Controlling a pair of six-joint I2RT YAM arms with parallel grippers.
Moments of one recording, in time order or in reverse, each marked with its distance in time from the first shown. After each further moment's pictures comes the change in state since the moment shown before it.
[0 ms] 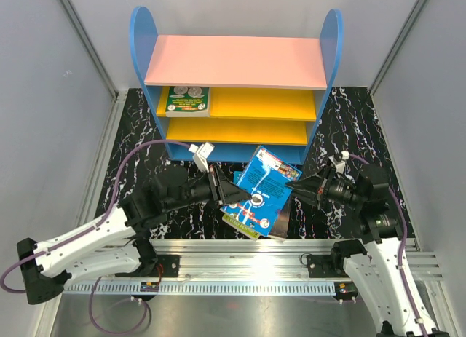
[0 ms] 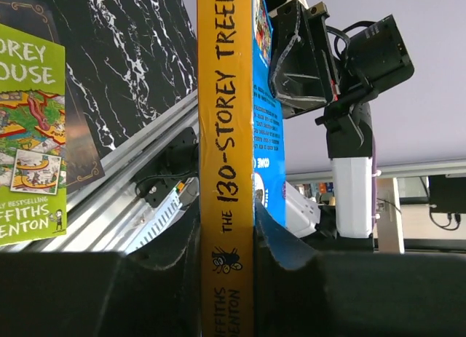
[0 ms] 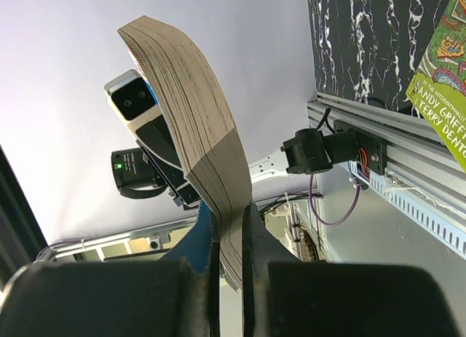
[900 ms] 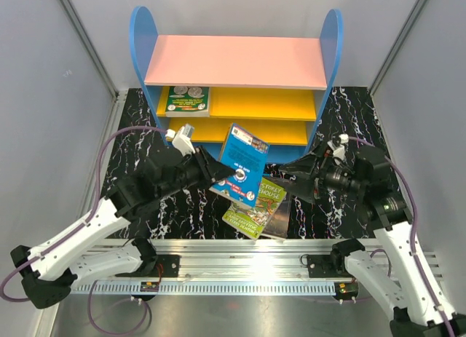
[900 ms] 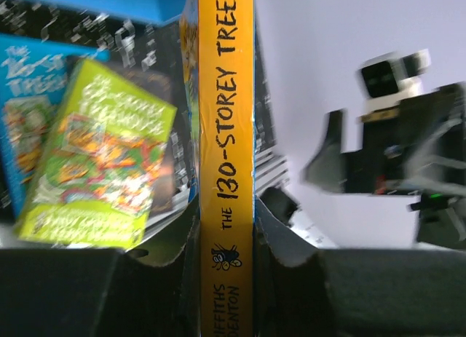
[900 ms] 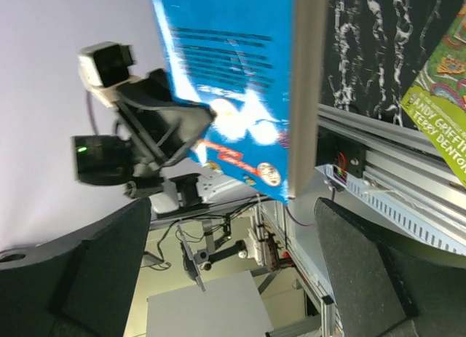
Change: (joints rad) left arm 0.114 0.016 0.183 -0.328 -0.199 0.043; right arm 0.095 0.139 0.252 -0.171 0.128 -0.144
